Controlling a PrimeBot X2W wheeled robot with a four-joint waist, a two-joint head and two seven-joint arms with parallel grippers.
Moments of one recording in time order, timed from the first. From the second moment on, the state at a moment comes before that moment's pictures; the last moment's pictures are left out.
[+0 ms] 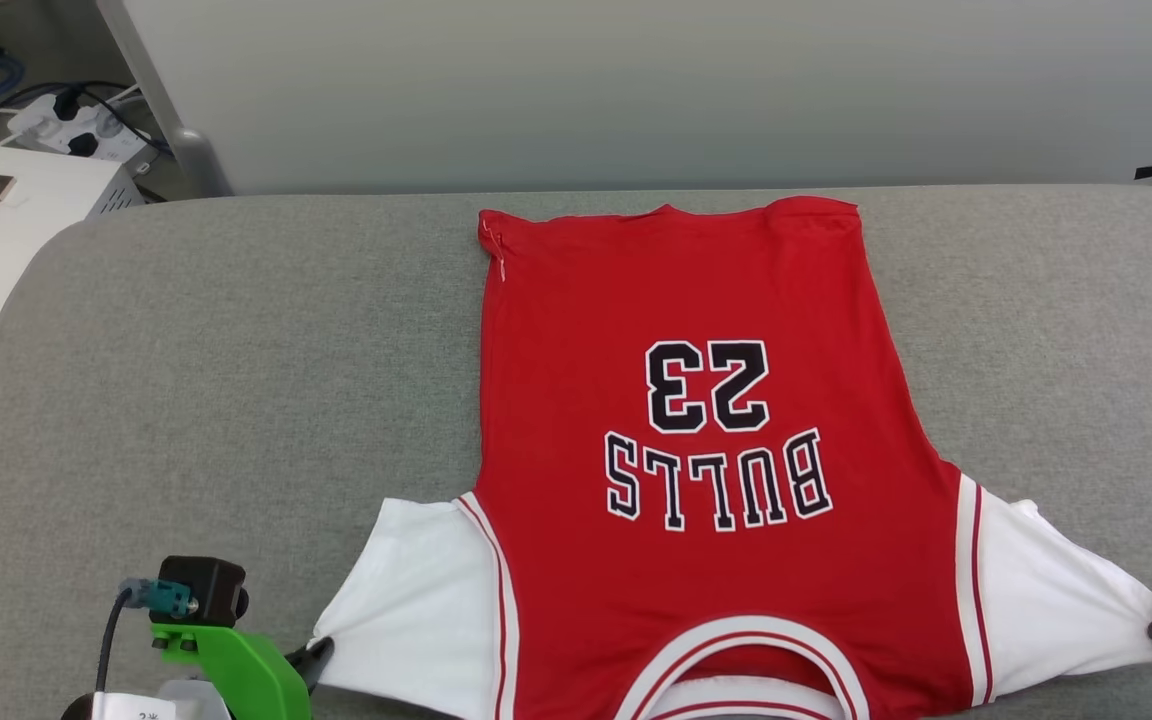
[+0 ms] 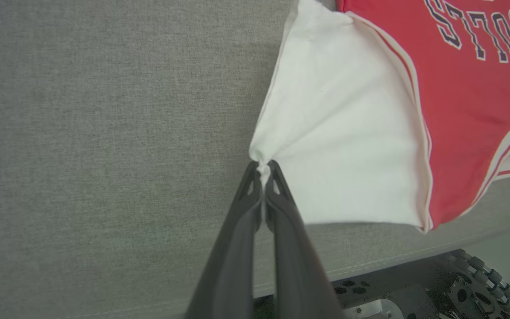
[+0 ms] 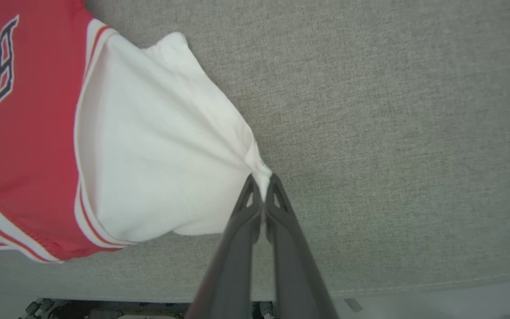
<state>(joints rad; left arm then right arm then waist) 0.08 0.54 -0.30 -0.06 -0.75 0.09 0.49 -0.01 -0.43 -0.18 0.19 0.61 0.14 0.78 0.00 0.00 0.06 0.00</state>
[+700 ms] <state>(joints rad) 0.01 0.56 -0.38 -0.39 -0.69 0.13 0.62 -0.34 -0.47 -0.15 -0.13 0.59 0.14 1.06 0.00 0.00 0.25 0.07</state>
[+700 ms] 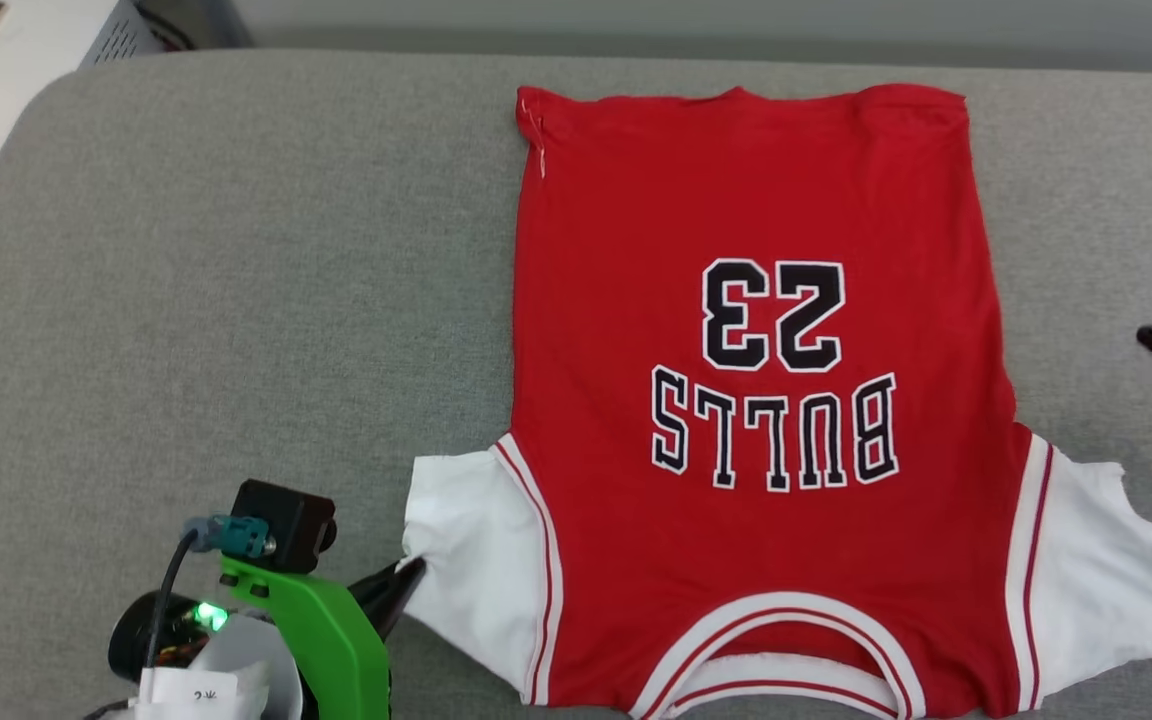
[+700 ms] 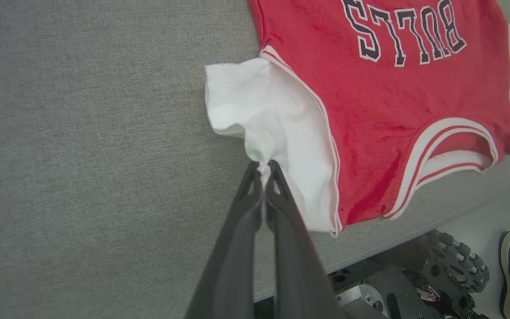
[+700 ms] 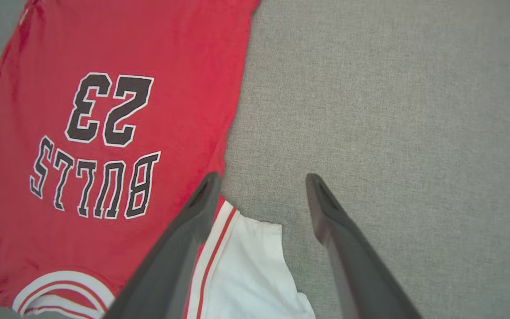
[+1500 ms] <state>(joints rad) -0.14 0.50 -0.46 -0.48 -0.61 0.07 0.52 -1.01 -0.65 -0.03 0.35 0.44 0.14 1.17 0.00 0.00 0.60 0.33</state>
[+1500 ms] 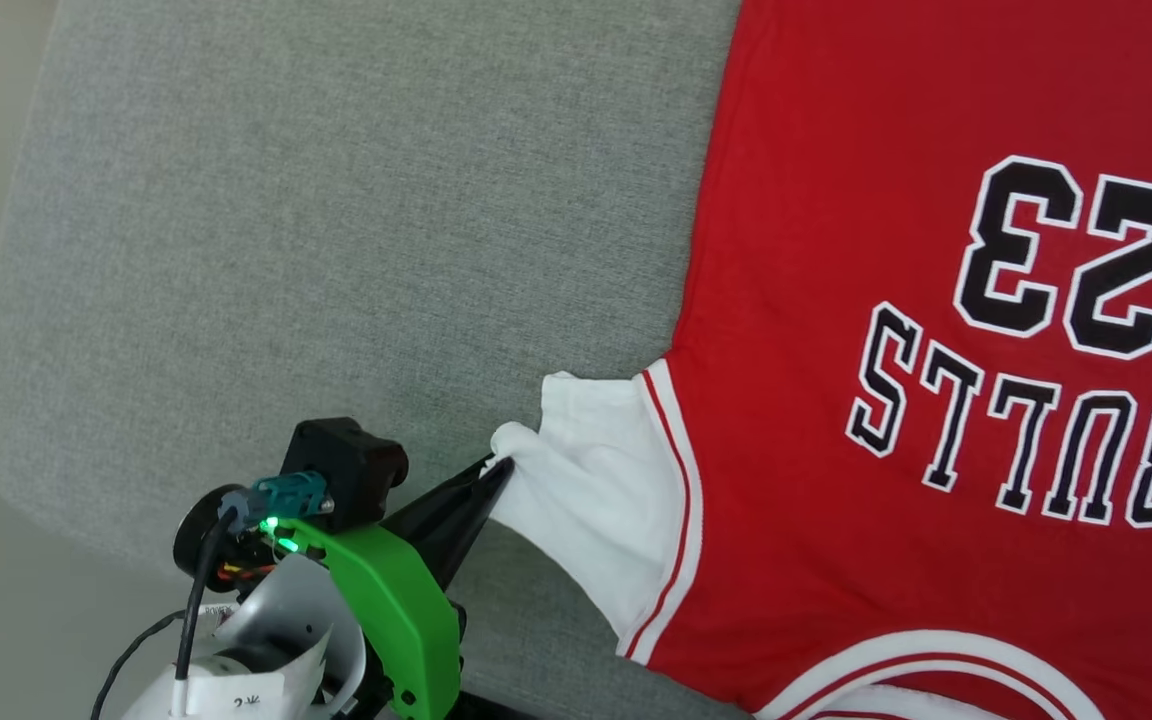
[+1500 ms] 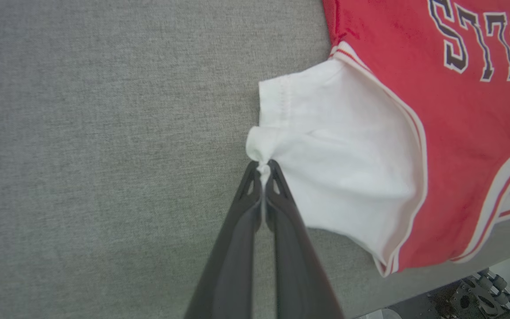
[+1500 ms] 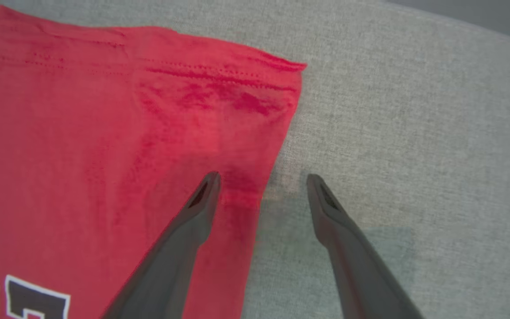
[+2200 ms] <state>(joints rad) -0.16 0.48 -0.48 -0.43 -0.60 0.06 0.48 -1.07 -0.69 0.09 0.49 0.46 0.13 1.10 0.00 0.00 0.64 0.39</state>
